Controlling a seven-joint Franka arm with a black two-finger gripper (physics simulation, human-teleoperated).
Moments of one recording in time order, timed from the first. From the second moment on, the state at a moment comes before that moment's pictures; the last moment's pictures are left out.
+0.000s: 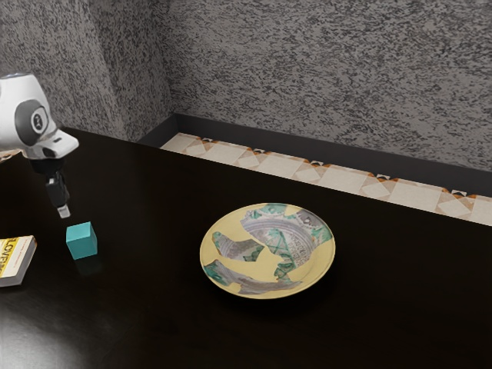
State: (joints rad) arm 0.19 0.23 0.34 -1.91 -0.11 2.03 1.28
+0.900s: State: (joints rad) arm 0.18 0.36 0.29 -1.98 0.03 2.18 1.13
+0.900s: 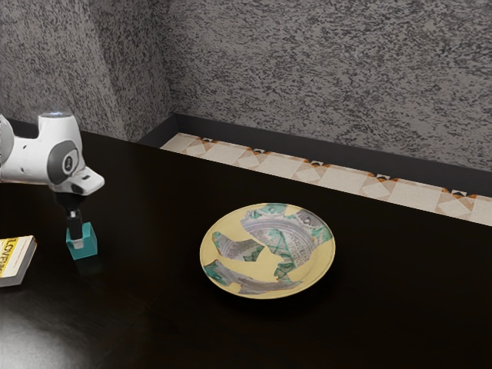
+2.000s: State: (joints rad) arm 0.18 0.26 0.26 -1.97 0.03 2.20 1.04
